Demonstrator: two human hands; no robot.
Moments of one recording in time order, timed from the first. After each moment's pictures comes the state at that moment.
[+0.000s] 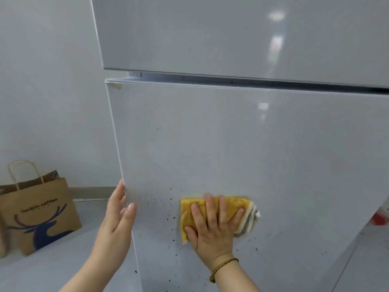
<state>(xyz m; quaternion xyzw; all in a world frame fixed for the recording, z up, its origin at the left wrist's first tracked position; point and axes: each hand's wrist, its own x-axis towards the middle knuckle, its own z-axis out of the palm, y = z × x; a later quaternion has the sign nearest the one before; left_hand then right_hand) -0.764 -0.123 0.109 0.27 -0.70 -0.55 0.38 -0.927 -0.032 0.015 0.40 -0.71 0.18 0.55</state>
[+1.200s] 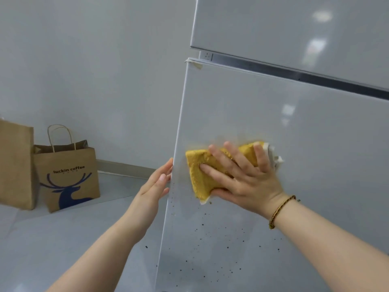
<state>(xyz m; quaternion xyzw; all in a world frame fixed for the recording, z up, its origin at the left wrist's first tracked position) -0.743 -0.157 0.103 0.17 -0.66 -0.66 0.32 -0.939 -0.049 0.141 0.58 -0.48 -0.03 0.66</state>
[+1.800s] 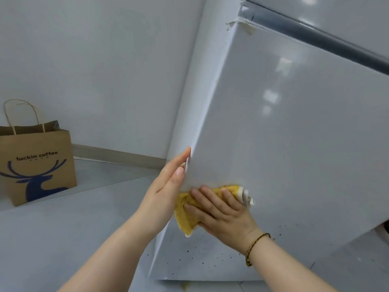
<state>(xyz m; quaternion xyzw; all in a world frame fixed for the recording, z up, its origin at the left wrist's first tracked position) -0.744 -0.175 0.089 0.10 -0.64 -0.69 0.31 -0.899 -0.060 0.030 0.63 -0.54 -0.07 0.56</state>
